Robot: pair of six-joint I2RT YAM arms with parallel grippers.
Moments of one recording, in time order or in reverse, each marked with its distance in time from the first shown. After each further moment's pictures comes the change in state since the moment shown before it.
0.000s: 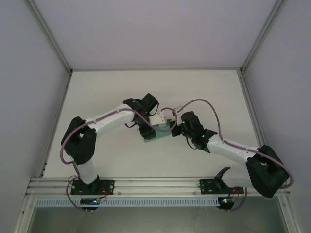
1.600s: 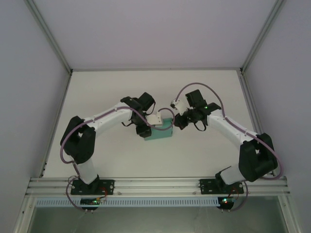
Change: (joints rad) left arm 0.044 0.002 0.000 -0.060 0.031 0.098; right arm -0.228 0.182 0.452 -0.699 -0.465 -0.414
